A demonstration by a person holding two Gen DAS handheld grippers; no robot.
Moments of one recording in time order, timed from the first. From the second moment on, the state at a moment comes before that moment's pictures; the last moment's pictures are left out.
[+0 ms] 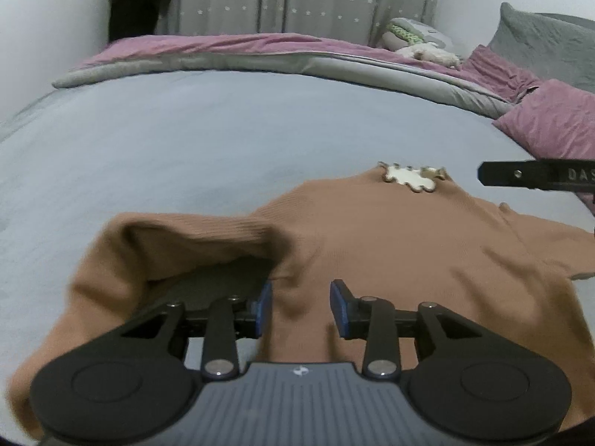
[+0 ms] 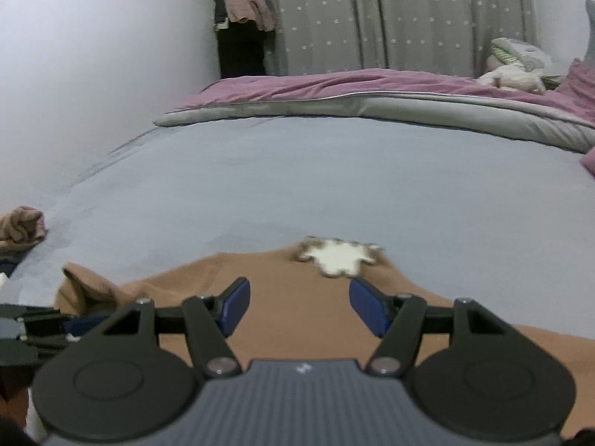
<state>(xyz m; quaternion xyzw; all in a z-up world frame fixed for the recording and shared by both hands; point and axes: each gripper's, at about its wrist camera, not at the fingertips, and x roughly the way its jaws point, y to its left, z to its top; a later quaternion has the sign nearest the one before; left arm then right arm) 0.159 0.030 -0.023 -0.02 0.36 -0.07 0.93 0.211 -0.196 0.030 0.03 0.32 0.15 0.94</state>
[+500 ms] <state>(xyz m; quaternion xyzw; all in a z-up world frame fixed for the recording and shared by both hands) 0.139 0.121 -0.003 -0.15 0.35 0.00 0.92 0.232 -0.080 0.014 0.04 0.32 0.22 0.92</state>
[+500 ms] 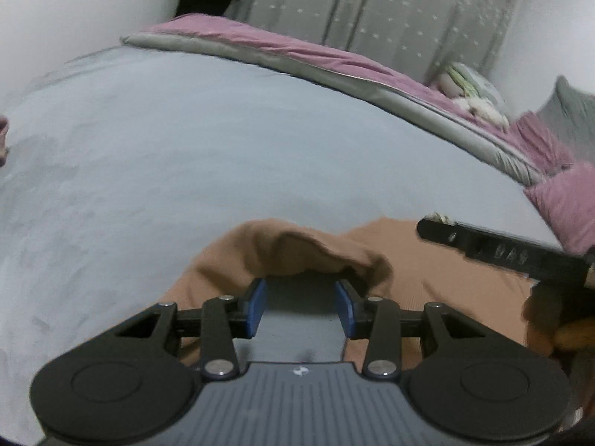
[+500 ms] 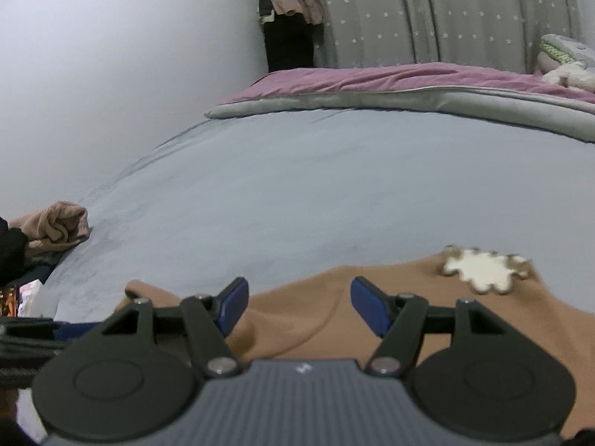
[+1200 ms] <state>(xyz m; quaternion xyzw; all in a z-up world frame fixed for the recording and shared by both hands) 0.126 0.191 -0.032 -0.17 0.42 0.14 0.88 0.219 -0.066 -0.018 0.06 0.31 0.29 0.90</state>
